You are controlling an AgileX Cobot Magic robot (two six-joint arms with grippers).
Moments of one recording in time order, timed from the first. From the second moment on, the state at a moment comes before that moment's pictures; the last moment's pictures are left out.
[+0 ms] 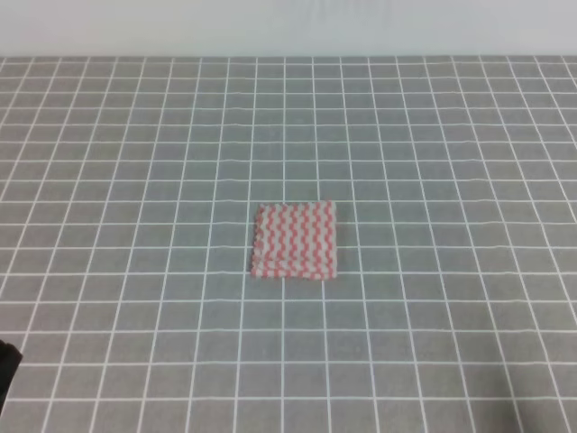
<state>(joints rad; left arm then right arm) -0.32 0.03 -0.07 -1.05 0.10 1.06 0.08 -0.02 0.01 0.25 0.19 -0.19</state>
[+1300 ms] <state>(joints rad) -0.32 0.03 -0.07 -1.04 0.09 1.06 0.08 -0.02 0.01 0.12 0.30 -0.09</state>
